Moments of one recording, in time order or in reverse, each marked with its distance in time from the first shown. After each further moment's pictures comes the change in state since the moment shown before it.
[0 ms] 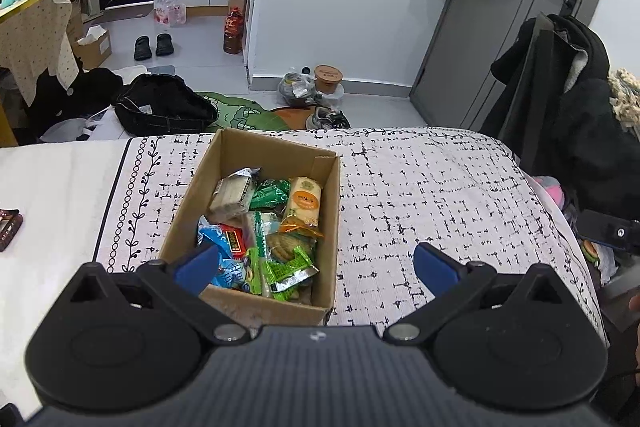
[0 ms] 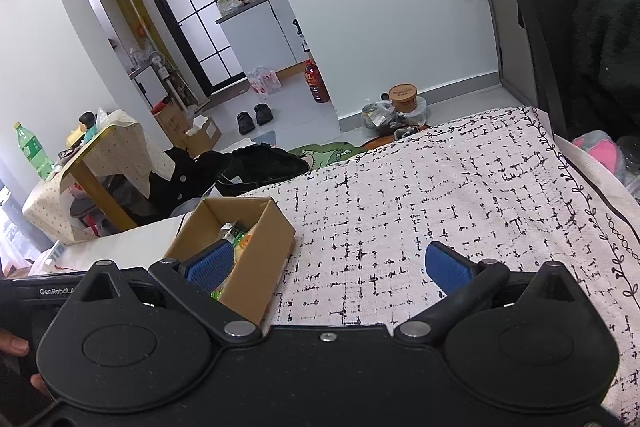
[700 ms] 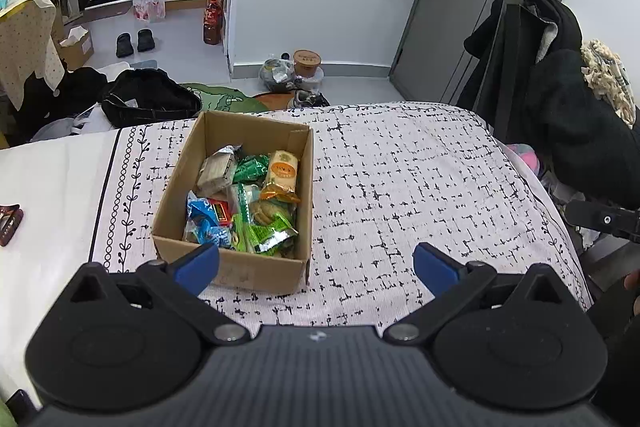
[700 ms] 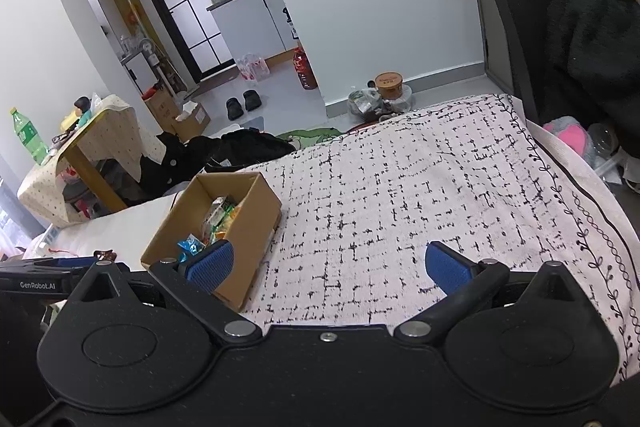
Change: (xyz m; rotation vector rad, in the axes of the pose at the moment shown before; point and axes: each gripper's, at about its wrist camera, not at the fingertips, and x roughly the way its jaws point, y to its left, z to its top) left arm -0.031 -0.013 -0.018 0.053 0.049 -0.041; right arm -0.035 -0.005 -0.015 -0.009 0.040 -0.041
